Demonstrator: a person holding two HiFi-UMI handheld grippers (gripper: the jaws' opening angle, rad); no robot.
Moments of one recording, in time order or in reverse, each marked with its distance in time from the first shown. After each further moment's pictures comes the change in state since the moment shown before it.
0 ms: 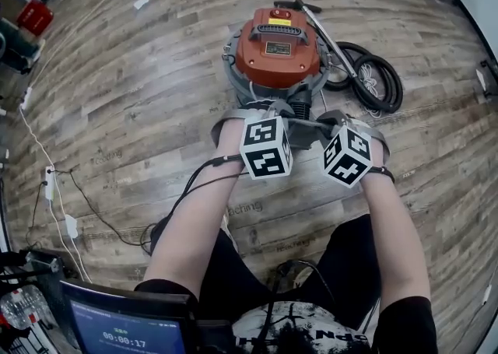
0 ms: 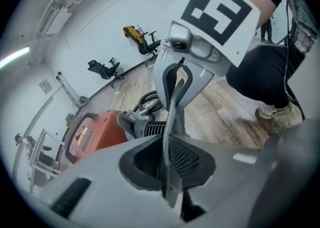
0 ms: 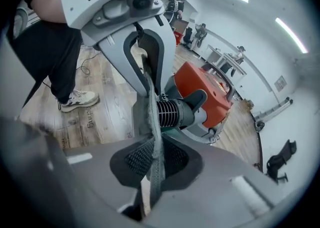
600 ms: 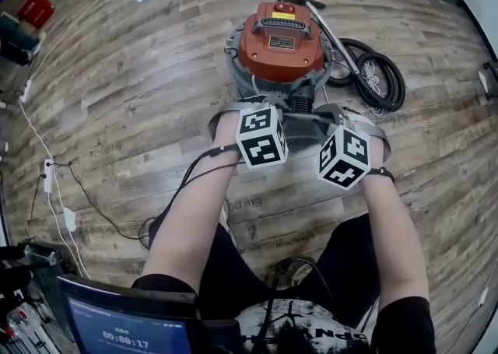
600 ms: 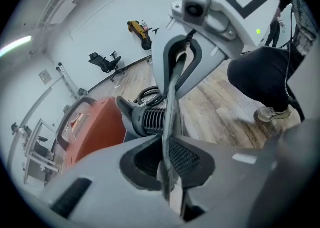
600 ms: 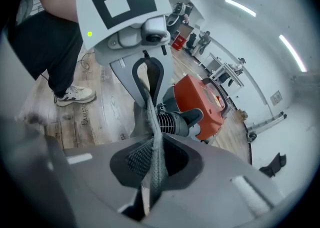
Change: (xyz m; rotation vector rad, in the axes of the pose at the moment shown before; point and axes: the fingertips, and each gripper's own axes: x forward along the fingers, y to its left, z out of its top) left arm 0.009 0.003 -0.027 -0.066 0.025 -0.034; right arm -0.011 -0.005 0.028 -0.100 -0.010 -0.070
